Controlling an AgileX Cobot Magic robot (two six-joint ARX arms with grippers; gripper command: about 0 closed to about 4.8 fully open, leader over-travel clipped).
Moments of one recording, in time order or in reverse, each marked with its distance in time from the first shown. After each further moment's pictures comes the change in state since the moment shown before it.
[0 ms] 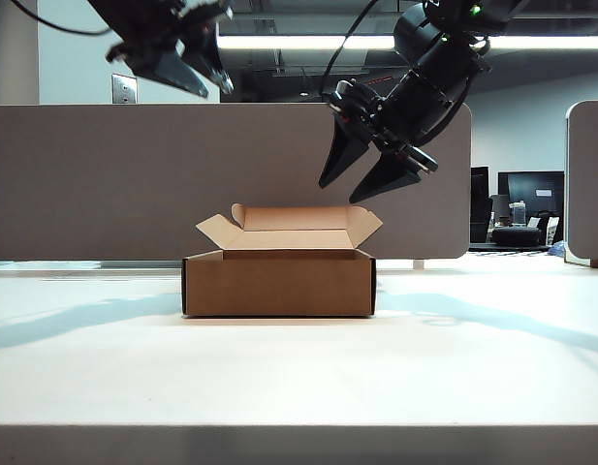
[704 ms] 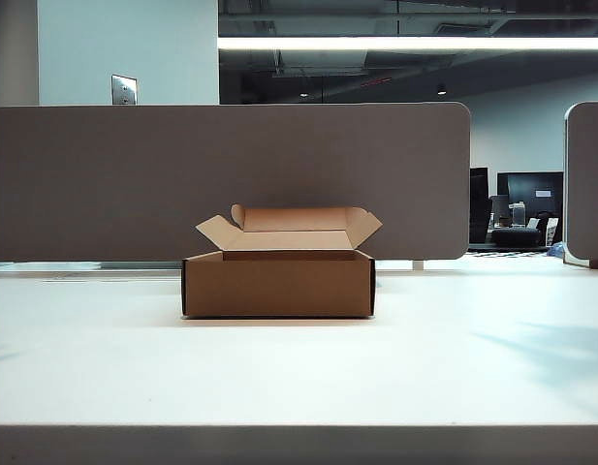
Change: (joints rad) left arm -0.002 -0.706 -0.013 -0.576 -0.013 0.022; right arm -0.001 -0.832 -0.022 -0.306 0.240 -0.079
